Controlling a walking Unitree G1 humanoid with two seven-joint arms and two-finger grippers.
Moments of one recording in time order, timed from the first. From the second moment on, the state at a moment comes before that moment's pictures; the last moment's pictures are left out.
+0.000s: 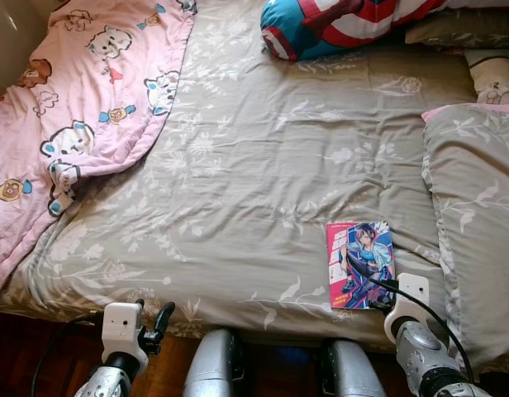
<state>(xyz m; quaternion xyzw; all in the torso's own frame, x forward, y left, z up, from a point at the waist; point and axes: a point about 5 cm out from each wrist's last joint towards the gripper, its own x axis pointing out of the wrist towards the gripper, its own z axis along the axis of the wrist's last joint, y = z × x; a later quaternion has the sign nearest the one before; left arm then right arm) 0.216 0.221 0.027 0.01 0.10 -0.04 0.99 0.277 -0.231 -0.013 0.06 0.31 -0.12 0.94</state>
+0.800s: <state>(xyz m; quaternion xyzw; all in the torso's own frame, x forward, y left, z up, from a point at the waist) 0.220 0.219 0.032 0.01 0.10 -0.04 0.99 0.276 -0.241 -0.012 0.06 0.31 -0.16 0.94</state>
